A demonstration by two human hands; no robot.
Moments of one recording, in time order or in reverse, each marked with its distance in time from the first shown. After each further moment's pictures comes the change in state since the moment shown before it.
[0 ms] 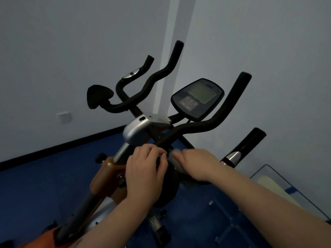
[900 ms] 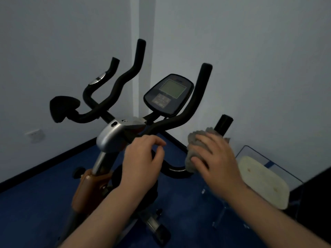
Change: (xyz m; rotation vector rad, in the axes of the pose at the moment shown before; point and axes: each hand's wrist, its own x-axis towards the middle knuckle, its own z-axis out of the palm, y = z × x) left_hand 0.038 0.042 0.002 -0.229 -0.301 -0.043; right_hand -0.080 0.040 0.064 0.288 0.832 0.286
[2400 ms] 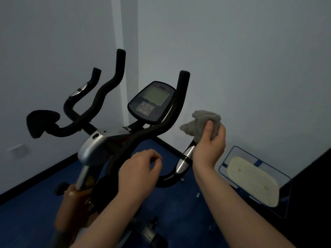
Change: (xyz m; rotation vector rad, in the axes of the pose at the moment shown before) left_hand 0.005 0.018 0.028 0.184 -0.176 -0.077; right_hand 0.065 -0.005 0.006 0.912 0.877 0.951
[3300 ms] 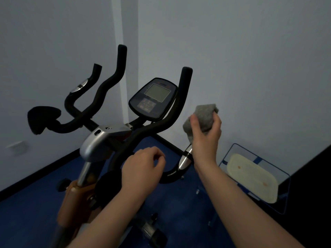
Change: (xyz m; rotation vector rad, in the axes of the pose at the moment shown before) left_hand -0.001 -0.001 0.001 0.002 -0.013 0.018; right_hand -0.004 -0.003 0.001 -0.022 -0.292 0.064
